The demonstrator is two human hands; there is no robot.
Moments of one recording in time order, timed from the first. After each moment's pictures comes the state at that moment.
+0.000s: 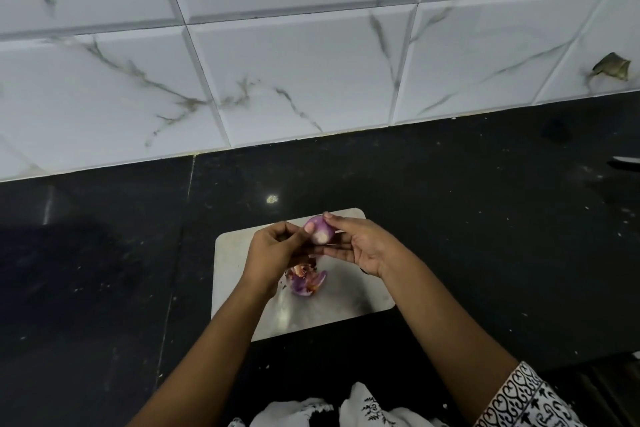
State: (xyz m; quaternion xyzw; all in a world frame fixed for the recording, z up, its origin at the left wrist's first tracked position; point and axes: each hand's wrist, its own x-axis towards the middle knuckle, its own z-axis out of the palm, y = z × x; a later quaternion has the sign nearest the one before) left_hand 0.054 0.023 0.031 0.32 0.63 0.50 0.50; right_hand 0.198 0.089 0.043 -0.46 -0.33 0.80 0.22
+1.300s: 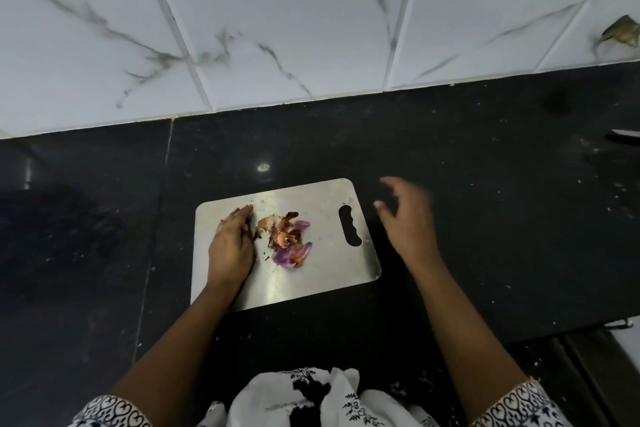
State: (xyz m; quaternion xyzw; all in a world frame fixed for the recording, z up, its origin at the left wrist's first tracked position) left_hand 0.011 0.006 -0.061 0.51 0.79 0.30 0.15; right_hand 0.269 0.097 -0.004 -0.60 -0.71 0.24 0.29
